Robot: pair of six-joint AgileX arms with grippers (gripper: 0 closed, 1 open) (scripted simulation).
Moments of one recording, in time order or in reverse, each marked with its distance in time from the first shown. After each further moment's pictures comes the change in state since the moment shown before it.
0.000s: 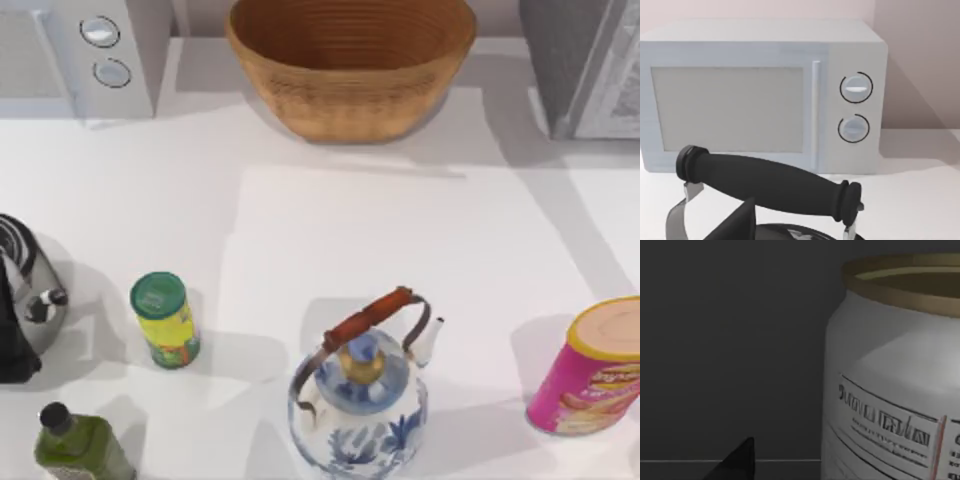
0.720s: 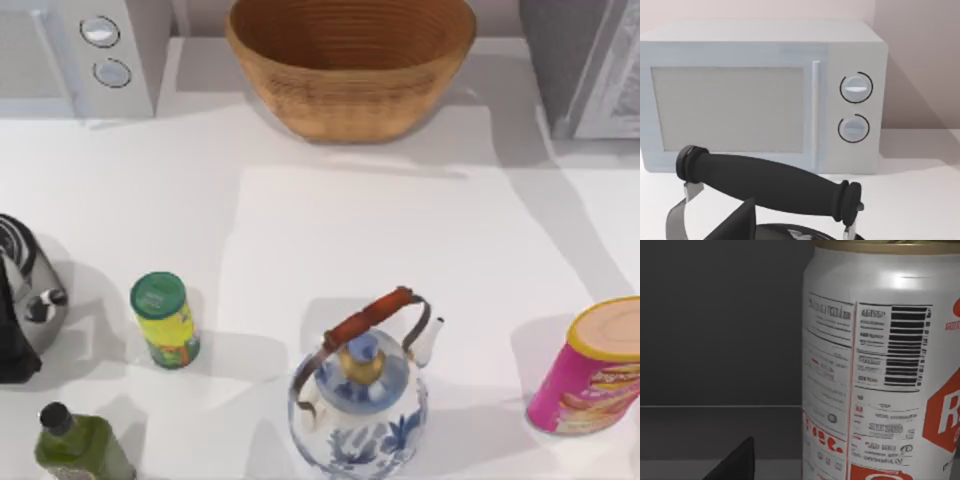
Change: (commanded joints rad) left arm 0.000 0.000 0.000 0.000 0.000 0.000; right arm 0.059 -0.214 -0.235 0.021 0.055 0.000
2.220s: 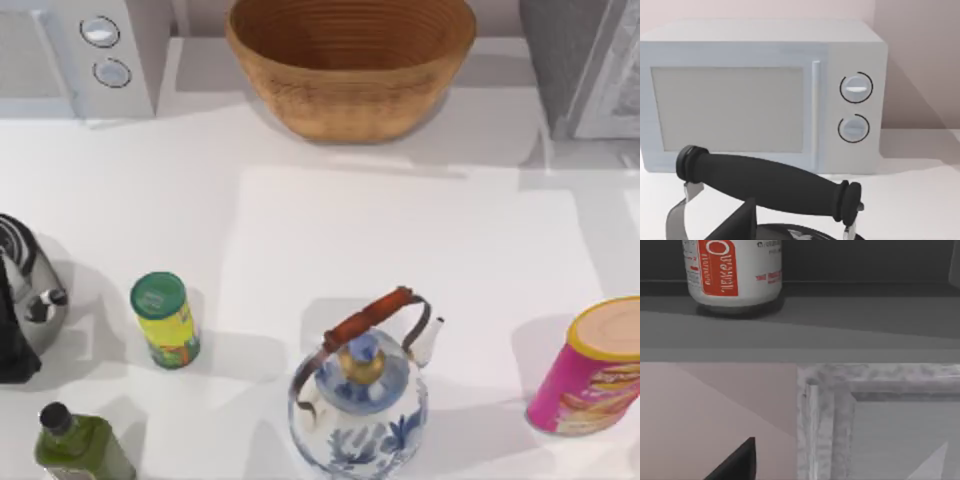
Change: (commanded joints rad) left arm 0.000 0.000 0.000 0.000 0.000 0.000; right arm -0.197 -0.537 -0.594 0.041 -0.219 0.000
